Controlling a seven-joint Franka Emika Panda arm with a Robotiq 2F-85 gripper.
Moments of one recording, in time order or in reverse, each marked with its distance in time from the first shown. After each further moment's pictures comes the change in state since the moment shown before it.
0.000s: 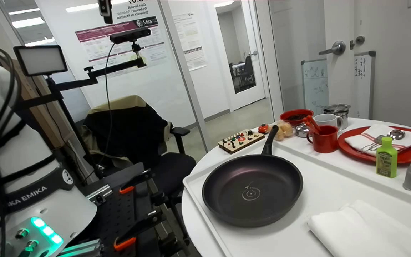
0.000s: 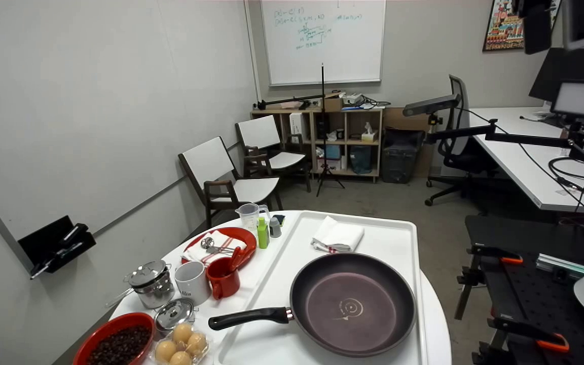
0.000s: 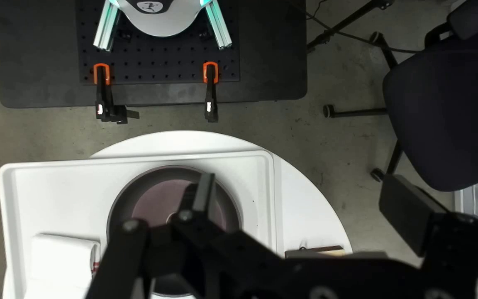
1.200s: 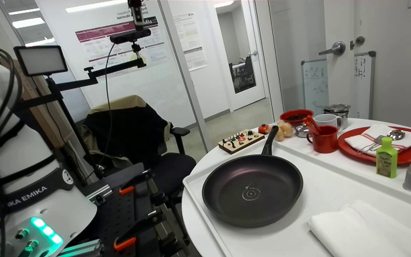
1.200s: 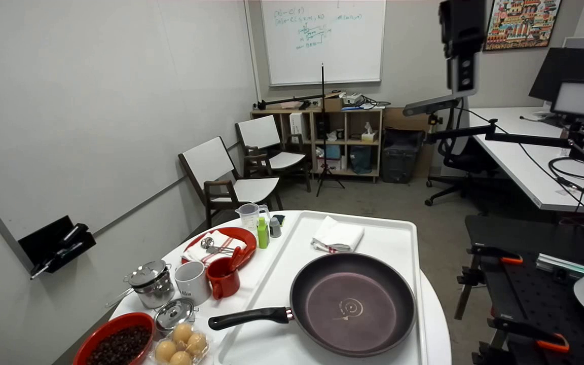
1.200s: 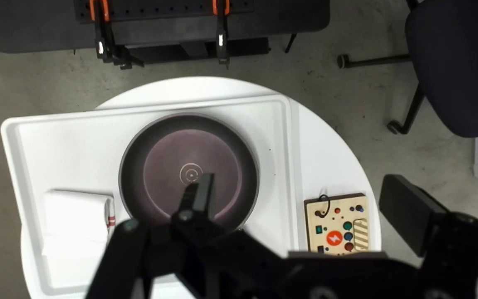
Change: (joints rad) arm -0.054 0.102 -0.004 -0.035 -0.061 0.233 -0.030
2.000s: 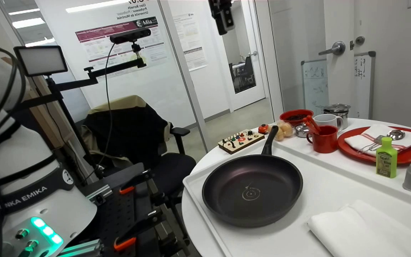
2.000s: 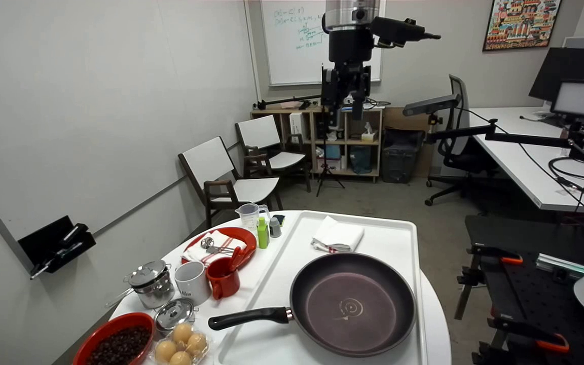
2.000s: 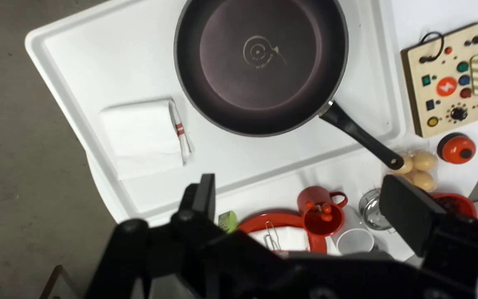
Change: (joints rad) arm -0.141 0.339 -0.165 0.074 -0.138 0.458 -0.015
